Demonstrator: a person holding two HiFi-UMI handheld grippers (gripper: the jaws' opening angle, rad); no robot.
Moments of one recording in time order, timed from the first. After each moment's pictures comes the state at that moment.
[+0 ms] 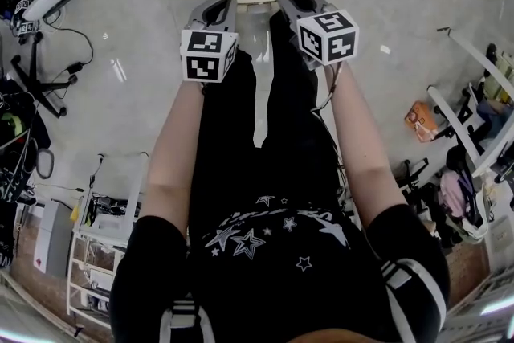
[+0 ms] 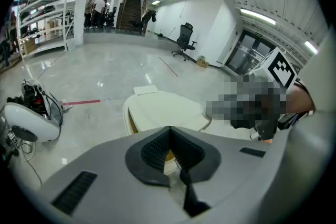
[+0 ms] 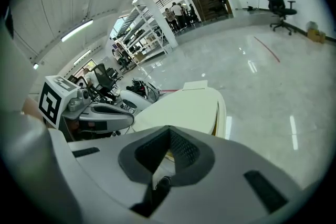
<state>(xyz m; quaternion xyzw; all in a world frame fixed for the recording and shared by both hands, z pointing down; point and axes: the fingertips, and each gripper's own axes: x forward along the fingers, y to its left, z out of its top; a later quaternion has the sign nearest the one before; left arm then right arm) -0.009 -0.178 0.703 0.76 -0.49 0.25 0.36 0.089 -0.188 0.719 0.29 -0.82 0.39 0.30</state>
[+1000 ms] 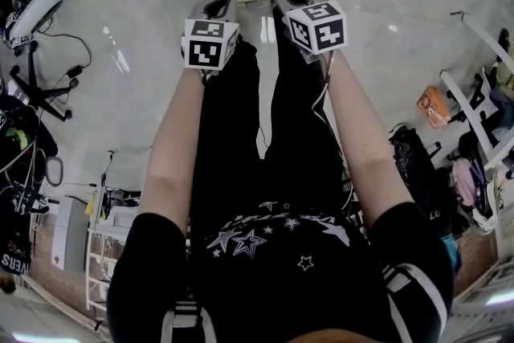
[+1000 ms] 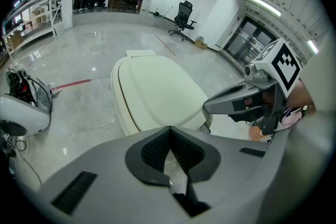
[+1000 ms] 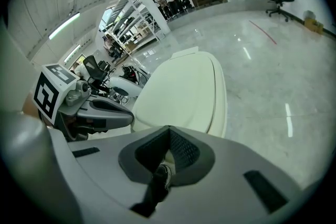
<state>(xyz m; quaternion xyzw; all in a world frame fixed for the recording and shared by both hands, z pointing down) 0.000 -0.156 0.802 0.74 -0.42 0.32 0.41 0.091 -0.162 0.815 0.29 -0.78 0.43 0.35</state>
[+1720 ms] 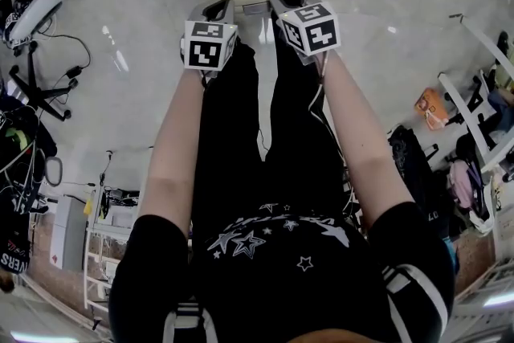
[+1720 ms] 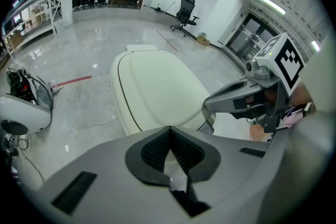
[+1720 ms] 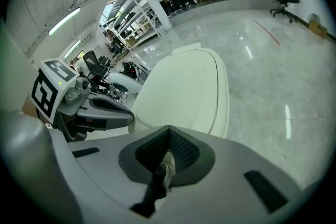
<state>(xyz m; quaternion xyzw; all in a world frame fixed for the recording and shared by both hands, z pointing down) 0.000 -0.157 0.811 0.73 -0.42 0.34 0.42 0.088 -0.165 0.821 0.28 -0.78 0.42 0.37</state>
